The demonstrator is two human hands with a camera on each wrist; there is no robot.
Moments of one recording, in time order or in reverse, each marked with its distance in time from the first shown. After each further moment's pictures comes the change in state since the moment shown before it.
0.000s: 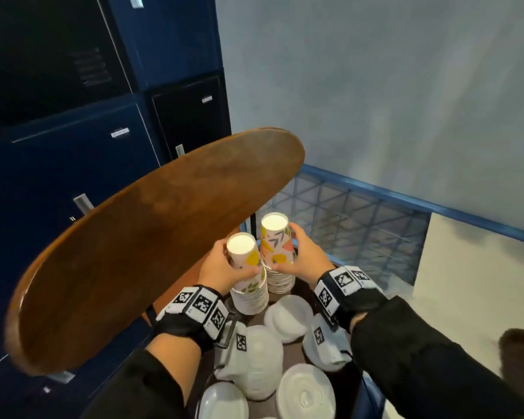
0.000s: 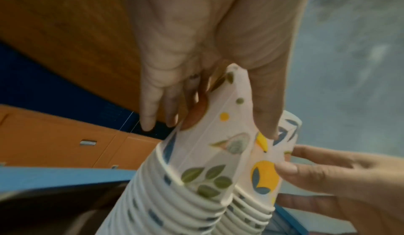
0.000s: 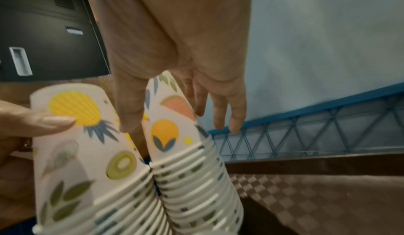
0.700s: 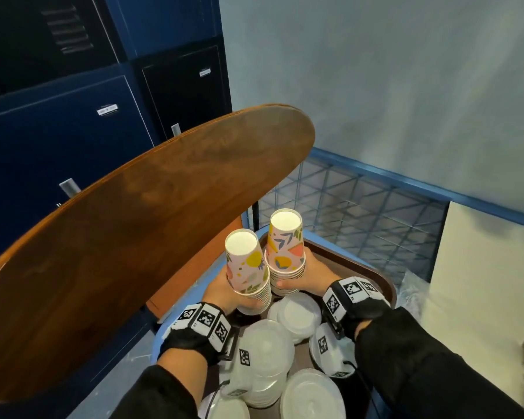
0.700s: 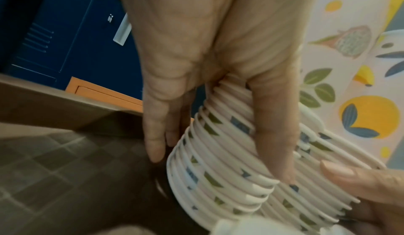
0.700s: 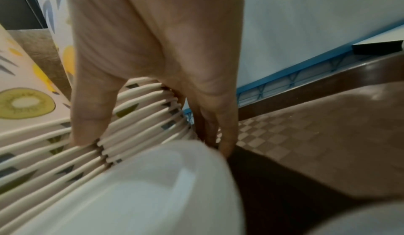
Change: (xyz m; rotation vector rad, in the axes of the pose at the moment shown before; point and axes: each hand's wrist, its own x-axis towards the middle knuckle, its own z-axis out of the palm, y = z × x) left_hand 0.042 -0.094 0.032 -0.112 -0.225 -0.161; right_hand 0.013 0.041 0.027 0.225 -0.207 0.058
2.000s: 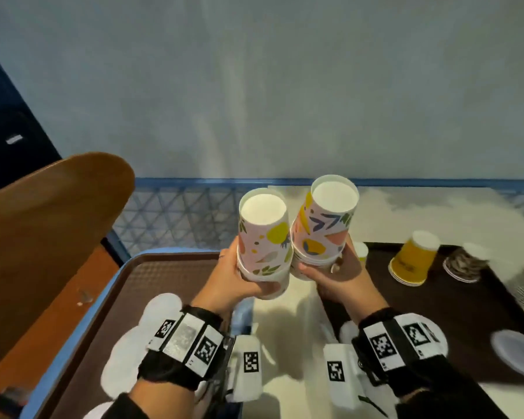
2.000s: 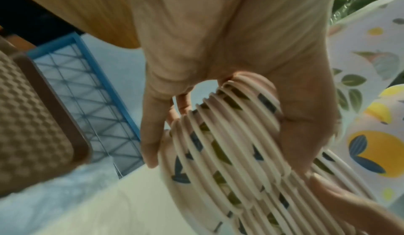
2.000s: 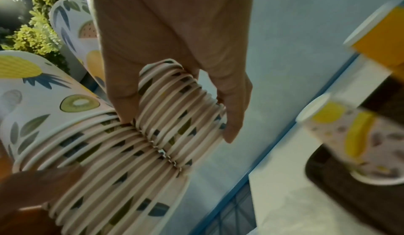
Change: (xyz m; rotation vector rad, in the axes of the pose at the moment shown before) left_hand -0.195 0.143 0.194 0.011 -0.608 0.609; right_hand -0.339 0.026 -0.103 0.465 0.885 -0.236
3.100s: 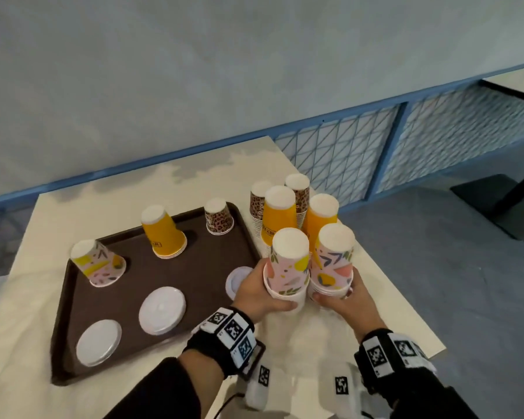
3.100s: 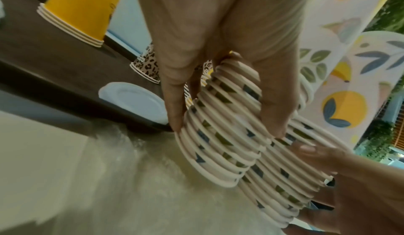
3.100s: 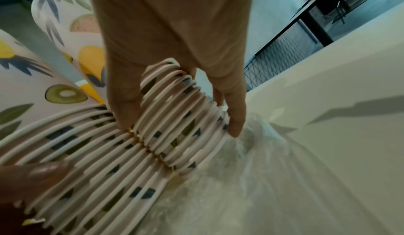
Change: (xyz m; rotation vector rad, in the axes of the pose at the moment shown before) left_hand 0.017 -0.028 0.526 0.077 -0.489 -0.116; right_hand -0.220 0.060 -0.462 -0.253 0.656 0.421
